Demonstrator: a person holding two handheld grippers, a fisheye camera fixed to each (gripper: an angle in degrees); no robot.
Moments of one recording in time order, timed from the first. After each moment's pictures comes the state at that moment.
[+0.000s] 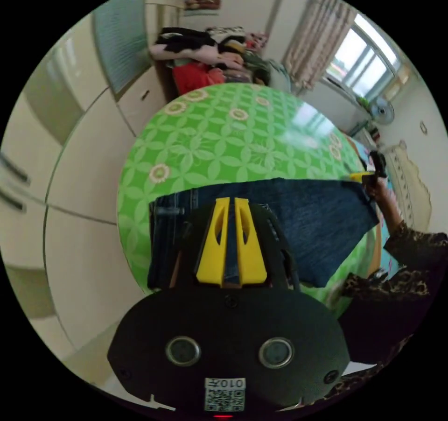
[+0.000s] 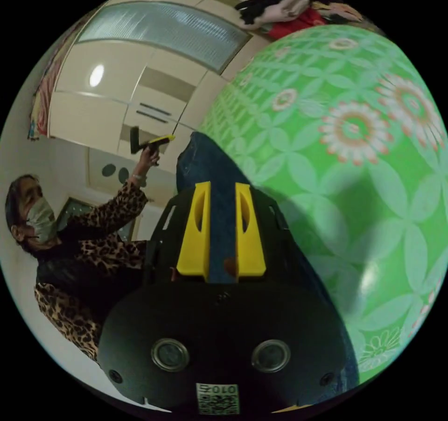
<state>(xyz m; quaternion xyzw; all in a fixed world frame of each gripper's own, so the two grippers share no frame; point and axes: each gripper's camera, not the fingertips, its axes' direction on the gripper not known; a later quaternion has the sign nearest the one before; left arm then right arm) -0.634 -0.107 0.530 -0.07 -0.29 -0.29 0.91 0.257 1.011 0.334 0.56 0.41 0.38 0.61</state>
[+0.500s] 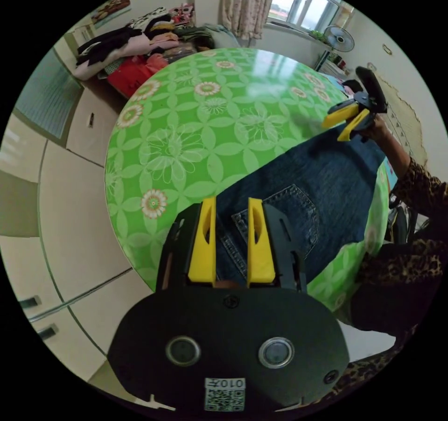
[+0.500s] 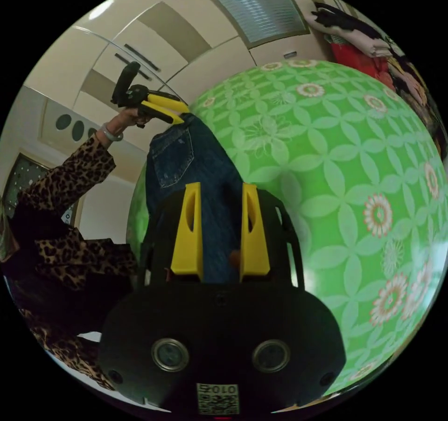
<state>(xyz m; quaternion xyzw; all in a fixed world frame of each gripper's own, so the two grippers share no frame) -0.734 -0.161 0.602 -0.21 -0.23 -0.12 0.94 0.375 0.821 0.225 0.38 0.53 0.44 0.61</state>
